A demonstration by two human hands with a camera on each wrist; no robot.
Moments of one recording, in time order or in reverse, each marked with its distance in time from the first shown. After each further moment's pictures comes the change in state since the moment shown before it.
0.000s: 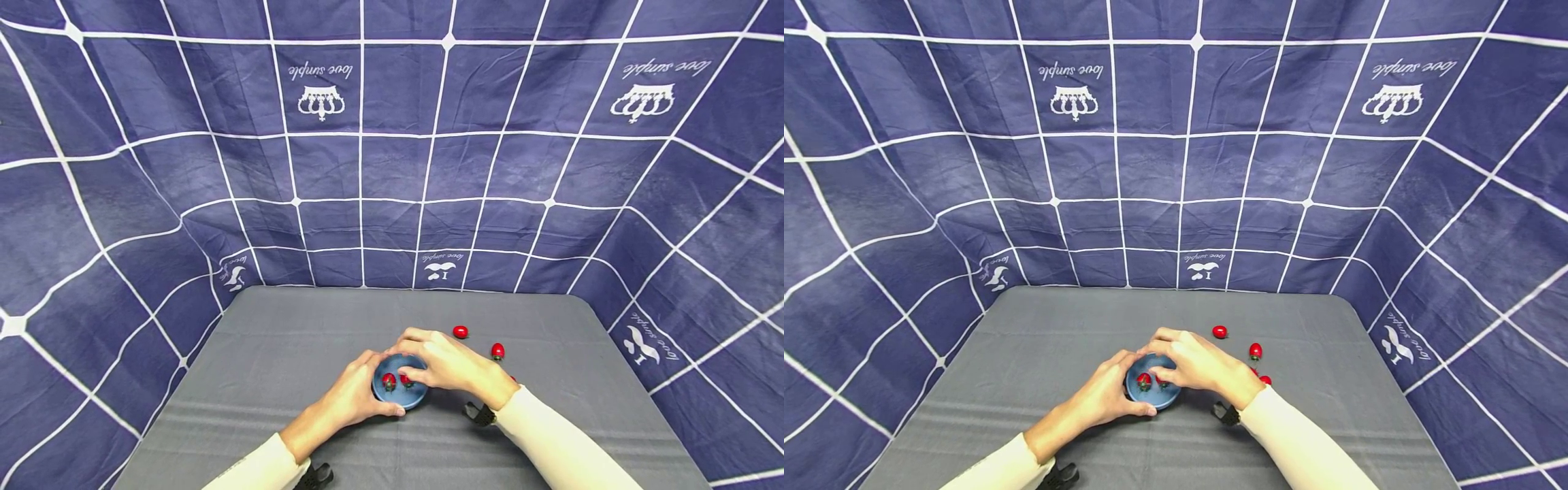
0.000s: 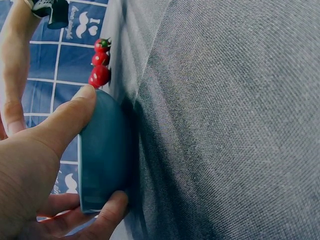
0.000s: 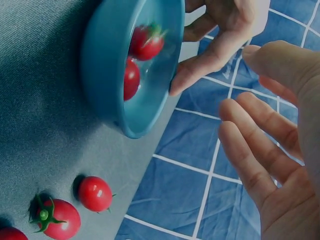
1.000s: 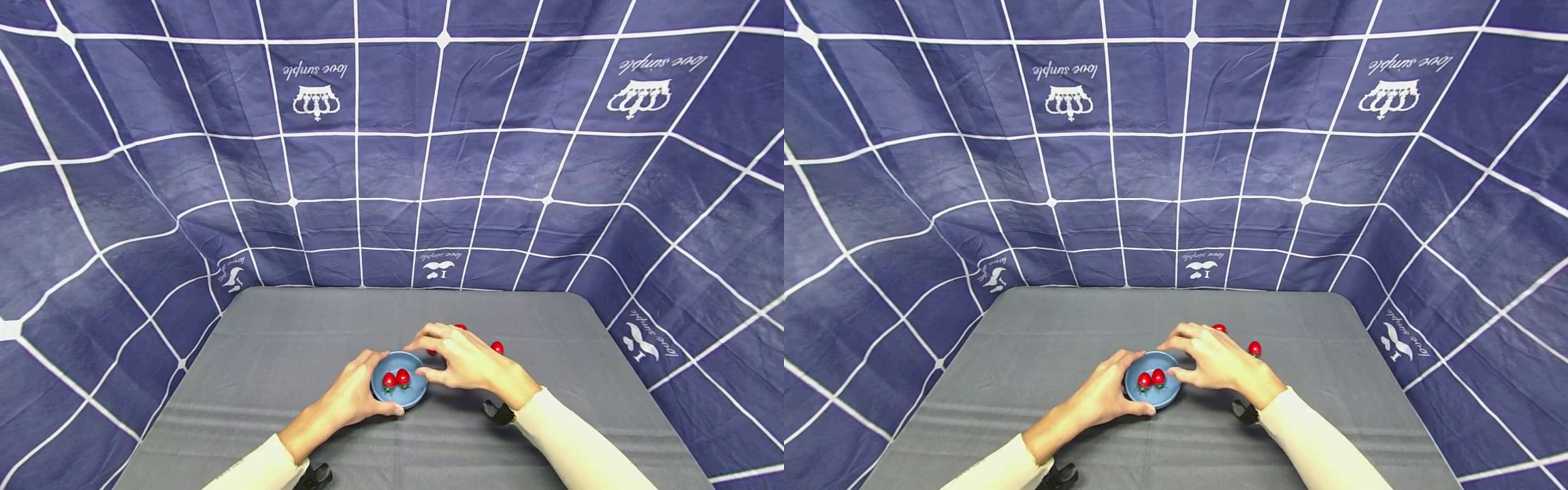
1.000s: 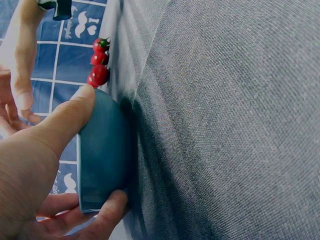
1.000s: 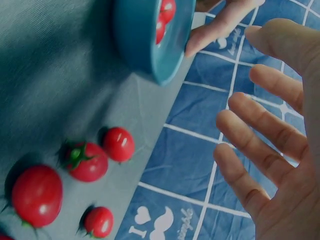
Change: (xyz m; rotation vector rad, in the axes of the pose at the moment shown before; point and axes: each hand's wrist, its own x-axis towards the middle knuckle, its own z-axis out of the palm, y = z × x) left_hand 0.001 0.001 0.002 0.002 0.006 -0.010; right_hand -0.032 0.014 -0.012 -0.091 -0.009 0.146
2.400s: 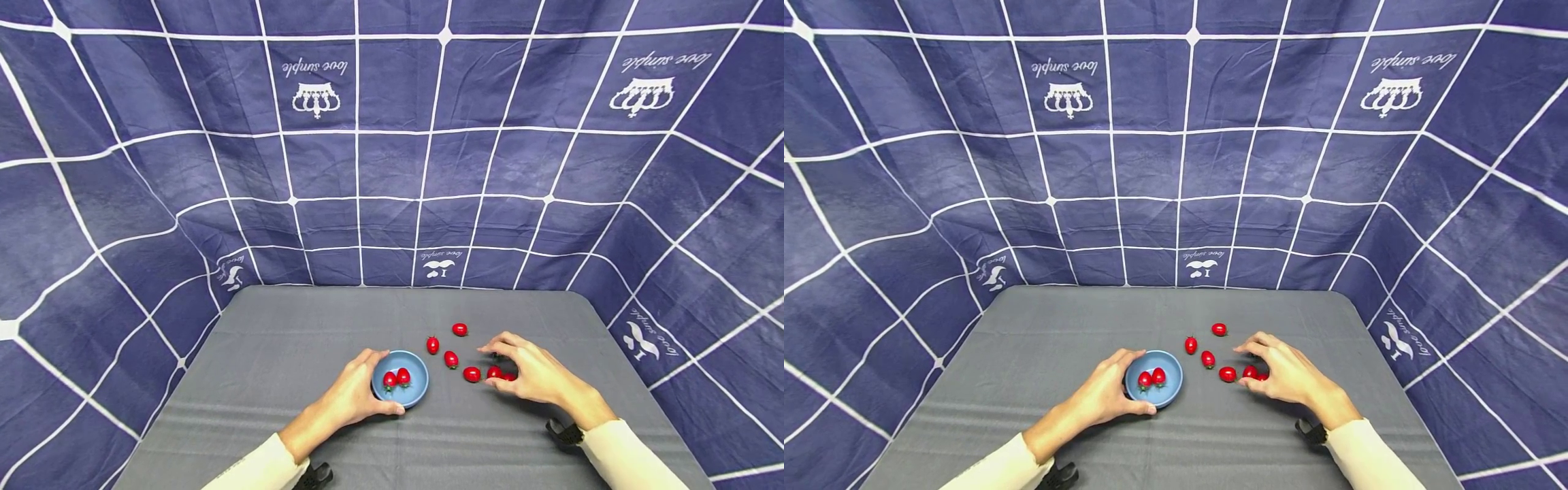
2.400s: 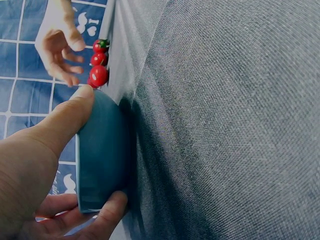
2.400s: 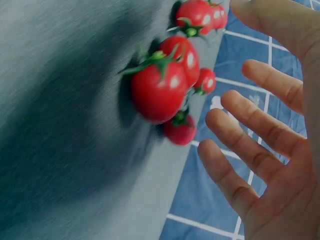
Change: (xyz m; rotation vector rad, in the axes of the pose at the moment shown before) left_hand 0.002 -0.003 0.002 -0.018 0.012 0.009; right_hand -0.117 0.059 -0.010 -0.033 0.035 0.327
